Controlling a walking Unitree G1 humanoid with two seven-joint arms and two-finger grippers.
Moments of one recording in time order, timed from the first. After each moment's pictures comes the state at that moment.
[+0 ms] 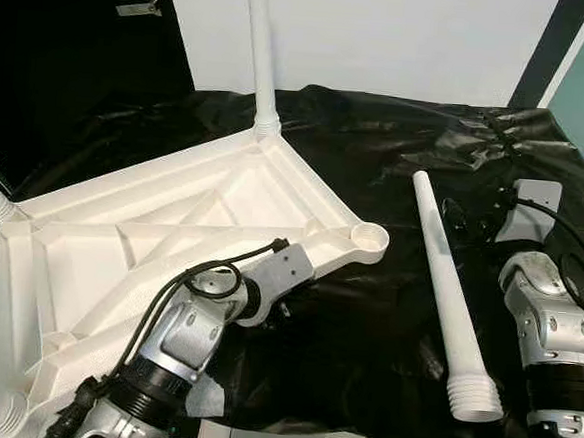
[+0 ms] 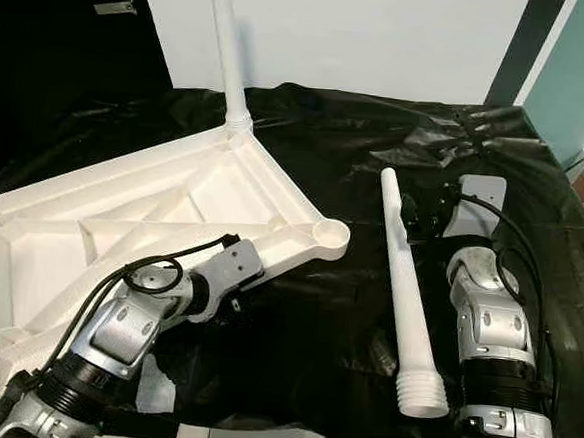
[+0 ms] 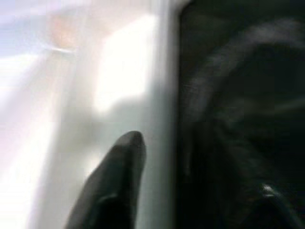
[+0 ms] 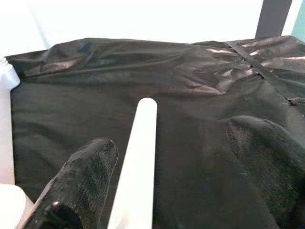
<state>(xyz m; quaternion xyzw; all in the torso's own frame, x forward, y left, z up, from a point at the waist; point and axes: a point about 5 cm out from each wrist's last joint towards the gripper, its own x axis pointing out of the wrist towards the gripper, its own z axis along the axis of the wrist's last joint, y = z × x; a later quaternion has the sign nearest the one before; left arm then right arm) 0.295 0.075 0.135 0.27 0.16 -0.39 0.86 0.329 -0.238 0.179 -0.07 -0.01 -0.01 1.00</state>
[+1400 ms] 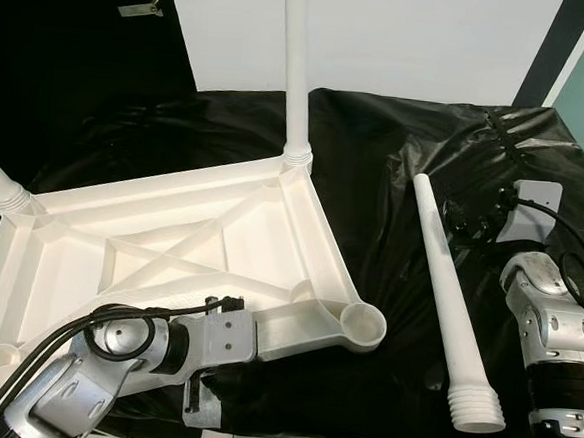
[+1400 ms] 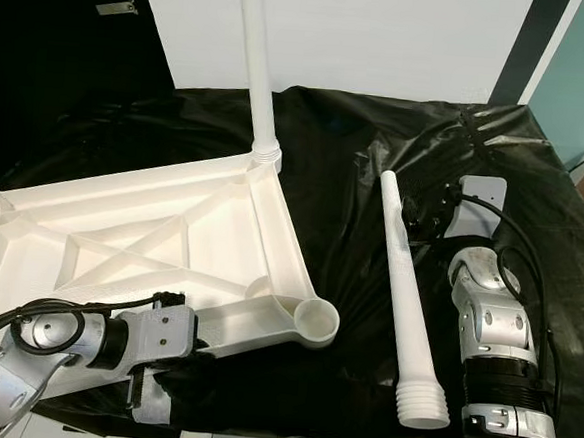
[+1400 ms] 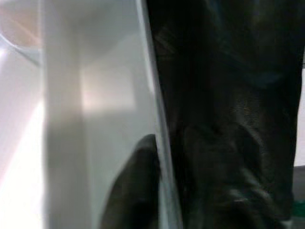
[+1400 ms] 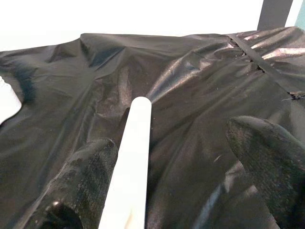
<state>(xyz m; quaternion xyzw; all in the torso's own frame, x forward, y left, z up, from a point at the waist) 0.213 0.132 0.132 0.34 0.21 -0.60 0.69 0.330 -0.235 0.174 -0.06 0.00 -0.01 1.00</state>
